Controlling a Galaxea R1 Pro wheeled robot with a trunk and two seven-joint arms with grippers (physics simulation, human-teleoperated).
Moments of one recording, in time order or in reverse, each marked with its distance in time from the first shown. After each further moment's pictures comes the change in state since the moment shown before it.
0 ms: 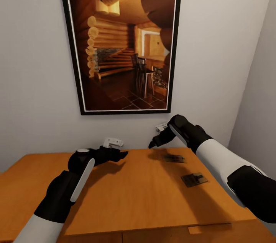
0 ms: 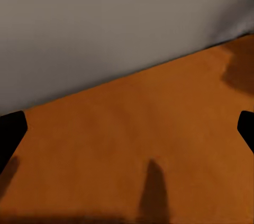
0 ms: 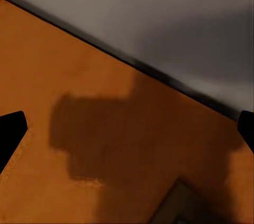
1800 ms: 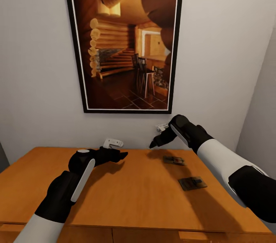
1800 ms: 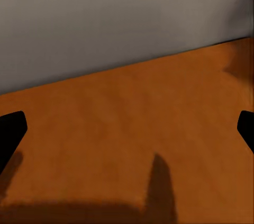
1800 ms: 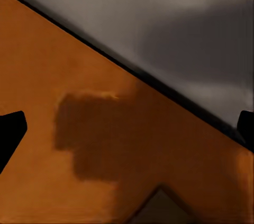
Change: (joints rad) left arm 0.000 -0.002 0.000 0.014 -0.002 -0.002 0.004; right arm 0.000 -0.010 -0.002 0.000 0.000 0.001 0.002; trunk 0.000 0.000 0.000
